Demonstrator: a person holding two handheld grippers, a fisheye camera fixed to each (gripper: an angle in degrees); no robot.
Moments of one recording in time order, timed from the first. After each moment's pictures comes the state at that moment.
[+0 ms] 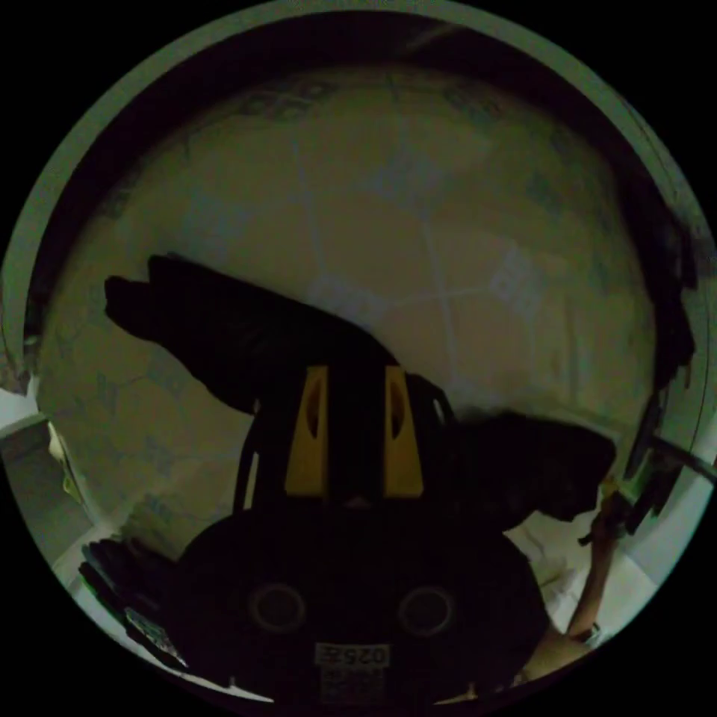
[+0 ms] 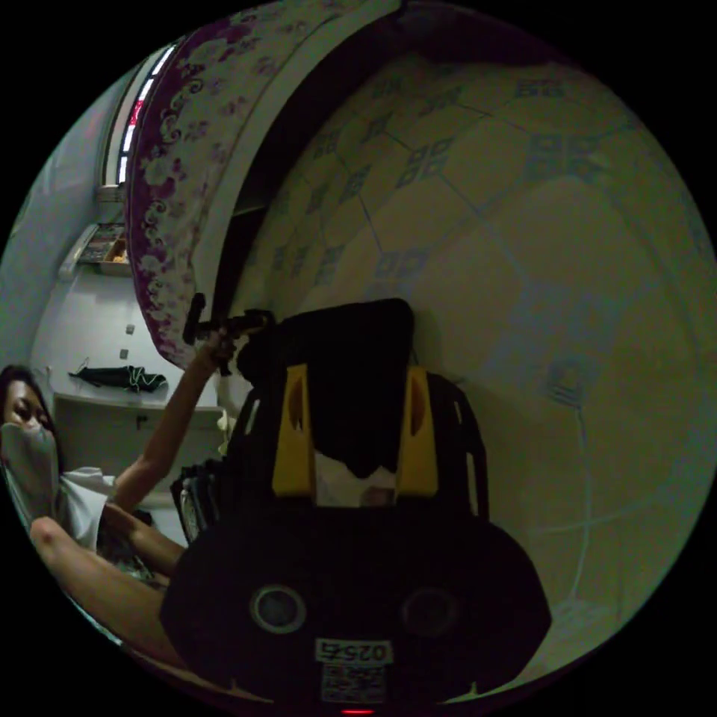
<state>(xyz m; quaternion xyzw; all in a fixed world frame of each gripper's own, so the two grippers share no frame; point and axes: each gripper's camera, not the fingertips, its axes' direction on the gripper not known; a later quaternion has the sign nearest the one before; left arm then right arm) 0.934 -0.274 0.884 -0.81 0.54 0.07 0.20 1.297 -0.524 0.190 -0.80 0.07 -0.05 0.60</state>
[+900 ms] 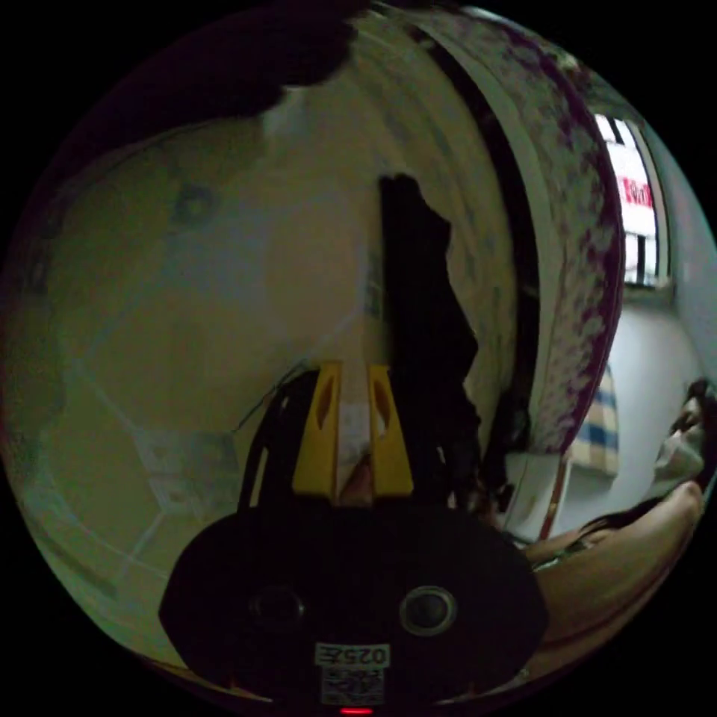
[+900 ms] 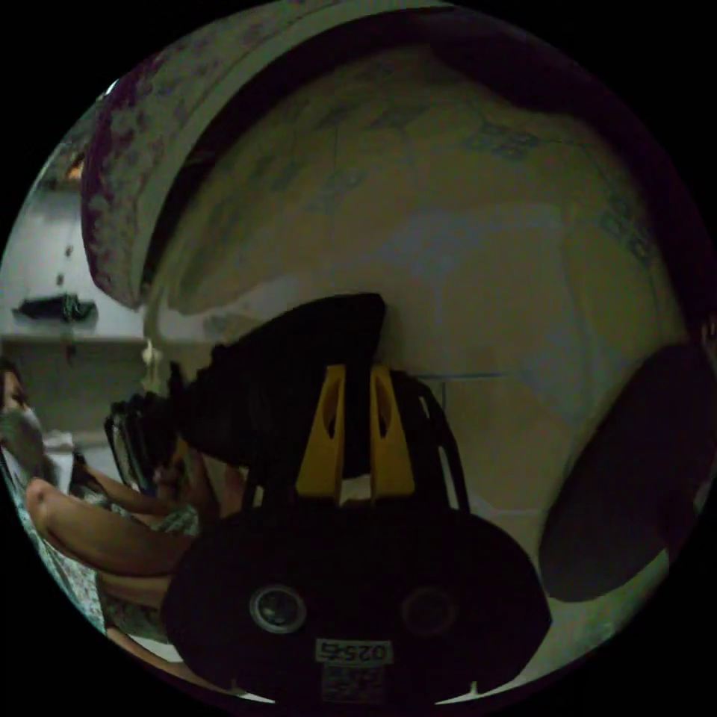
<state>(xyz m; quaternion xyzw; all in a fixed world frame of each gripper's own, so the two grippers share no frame) 0.227 -0.239 0.803 -0.88 0.19 -0.42 0.14 1.336 -0.561 0.290 -0.85 0.10 -0.21 0.48</state>
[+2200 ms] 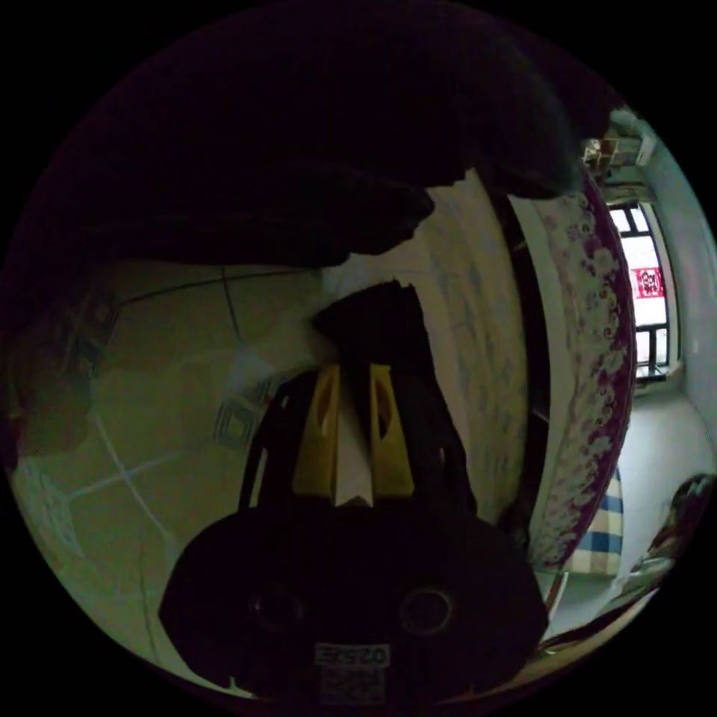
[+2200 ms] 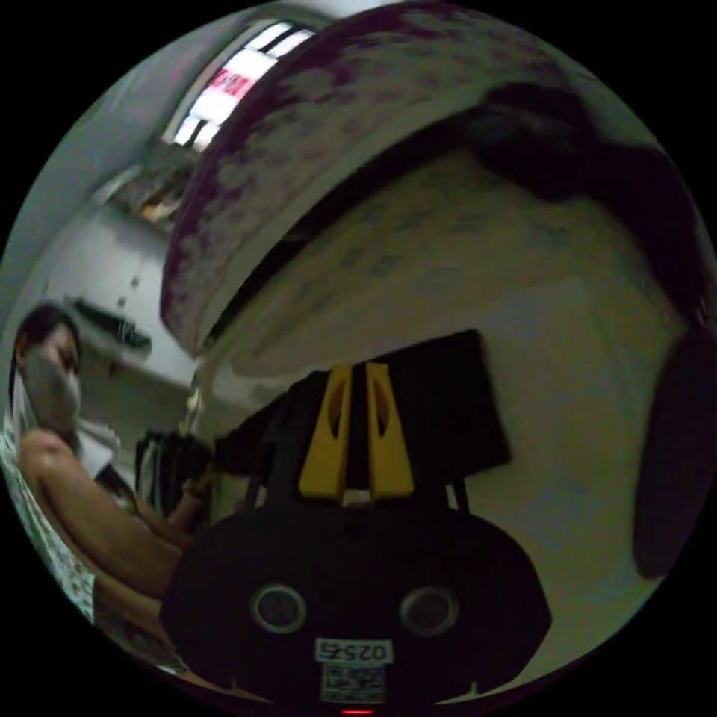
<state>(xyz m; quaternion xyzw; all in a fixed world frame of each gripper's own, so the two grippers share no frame) 0.318 -0.132 0.811 -0.86 0.07 -0.43 0.28 1.264 -0.408 0.186 -0.76 -0.03 -0.19 0.62</state>
